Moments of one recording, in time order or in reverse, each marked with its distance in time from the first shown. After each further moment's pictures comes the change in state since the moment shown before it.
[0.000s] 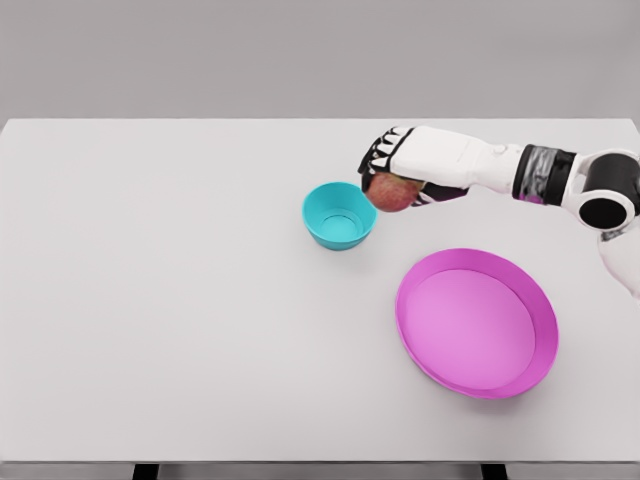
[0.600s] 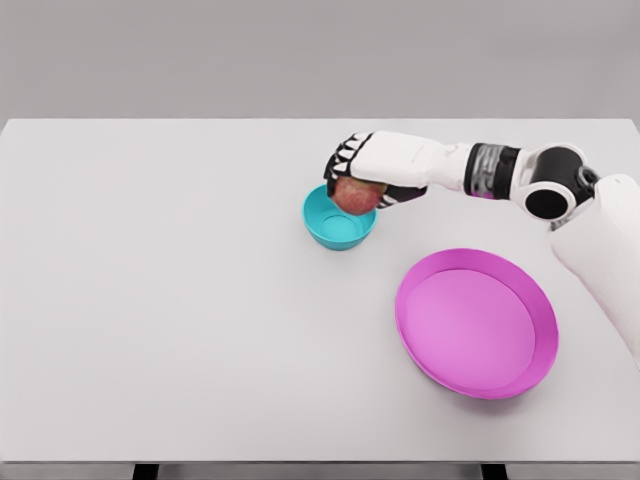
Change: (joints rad) left arm 0.000 0.000 0.000 0.000 0.001 0.000 0.000; right arm -0.069 0.117 0.074 0.106 0.063 0.000 0.000
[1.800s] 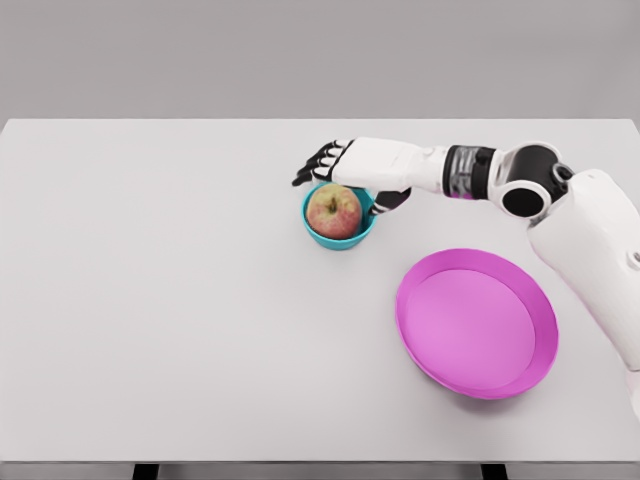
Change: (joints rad) left arm 0.000 0.000 0.000 0.000 0.000 0.000 0.000; right arm -0.035 0.031 0.052 0.022 0.022 0.000 0.000
